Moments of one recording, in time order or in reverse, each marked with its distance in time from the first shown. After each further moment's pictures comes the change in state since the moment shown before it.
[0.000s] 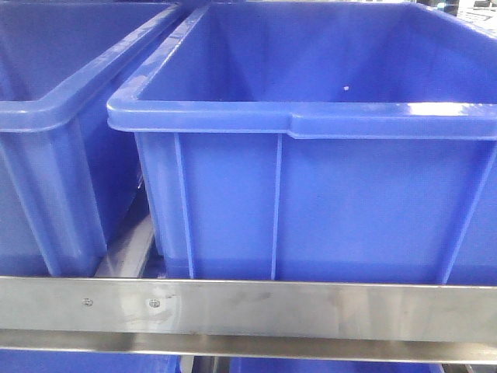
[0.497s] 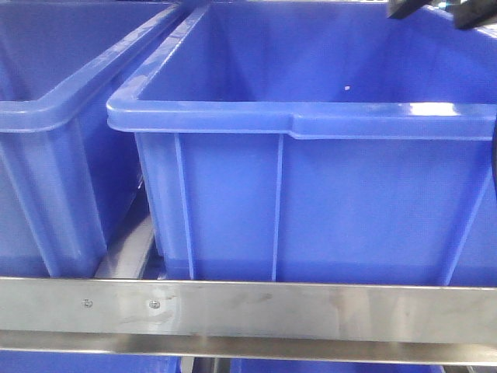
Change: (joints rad) left arm 0.000 0.315 -0.039 -0.073 -0.178 0.000; right arm 0.000 0.272 -0.002 0.165 -0.133 0.000
